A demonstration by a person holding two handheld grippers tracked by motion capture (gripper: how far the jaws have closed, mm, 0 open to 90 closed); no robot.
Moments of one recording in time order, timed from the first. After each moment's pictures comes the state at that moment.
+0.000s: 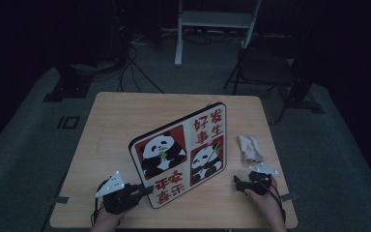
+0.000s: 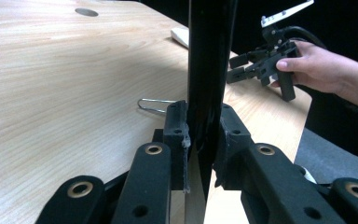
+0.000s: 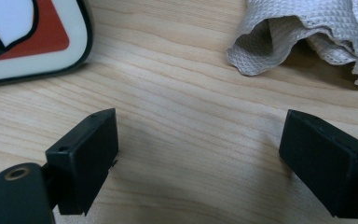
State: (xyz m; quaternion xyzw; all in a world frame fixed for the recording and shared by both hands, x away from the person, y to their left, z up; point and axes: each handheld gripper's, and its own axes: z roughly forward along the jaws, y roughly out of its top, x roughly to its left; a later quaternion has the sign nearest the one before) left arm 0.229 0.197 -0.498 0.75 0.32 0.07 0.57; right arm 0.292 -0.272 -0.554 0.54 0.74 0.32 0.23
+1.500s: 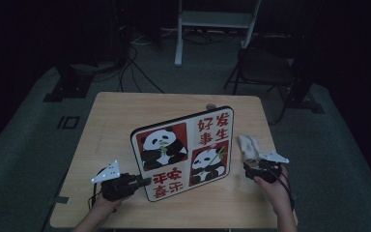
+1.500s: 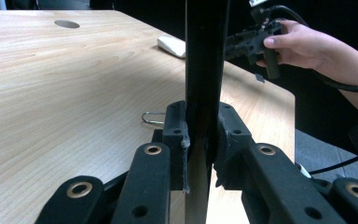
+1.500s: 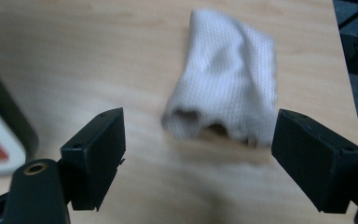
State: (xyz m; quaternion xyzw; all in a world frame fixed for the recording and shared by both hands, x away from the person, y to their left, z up) left arm 0.268 0.215 -0.503 0.76 0.26 0.04 0.59; right arm 0.317 -0.294 -0.517 0.55 0.72 0.32 0.27
